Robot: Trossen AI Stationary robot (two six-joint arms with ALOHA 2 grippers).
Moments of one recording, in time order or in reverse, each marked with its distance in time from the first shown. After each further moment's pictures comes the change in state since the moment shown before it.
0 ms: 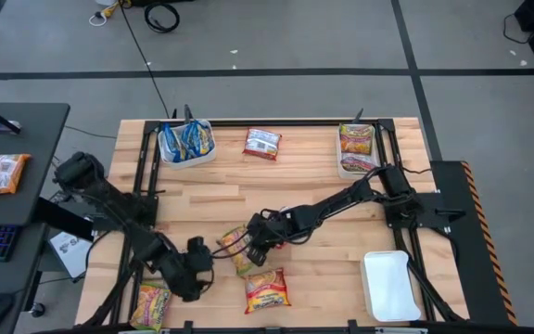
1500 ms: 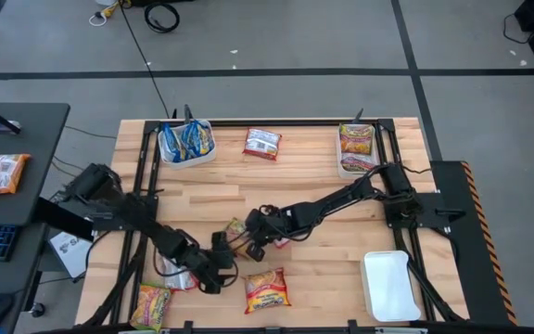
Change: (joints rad) left arm 0.170 0.176 0.002 0.277 -0.016 0.355; right arm -0.015 -0.021 0.000 0.024 0.104 -0.141
